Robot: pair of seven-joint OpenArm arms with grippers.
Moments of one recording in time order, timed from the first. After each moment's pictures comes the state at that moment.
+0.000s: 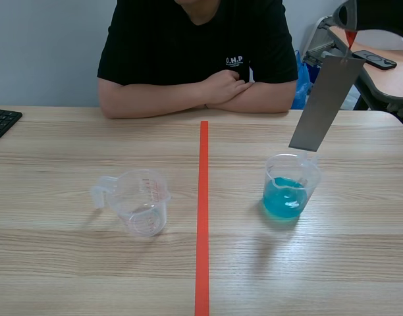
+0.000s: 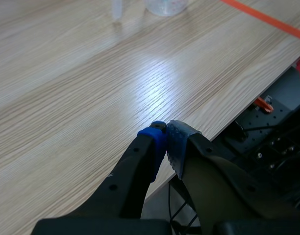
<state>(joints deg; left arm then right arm) 49.8 -40.4 -17.2 58.2 18.2 -36.8 -75.6 14.0 42.8 5.1 96.1 70.8 45.3 -49.6</state>
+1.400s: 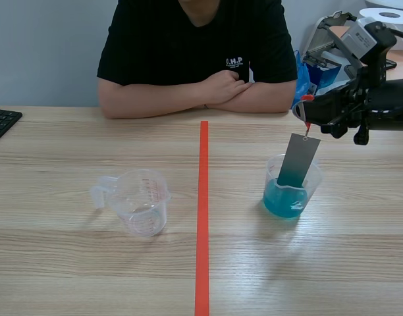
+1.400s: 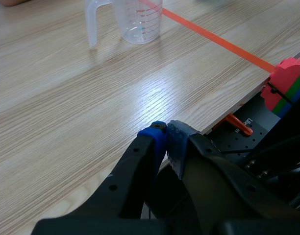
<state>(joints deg) 56.7 -28.8 -24.2 69.9 25.0 -36.4 -75.5 13.9 33.6 -8.5 75.6 38.6 45.3 -21.7</state>
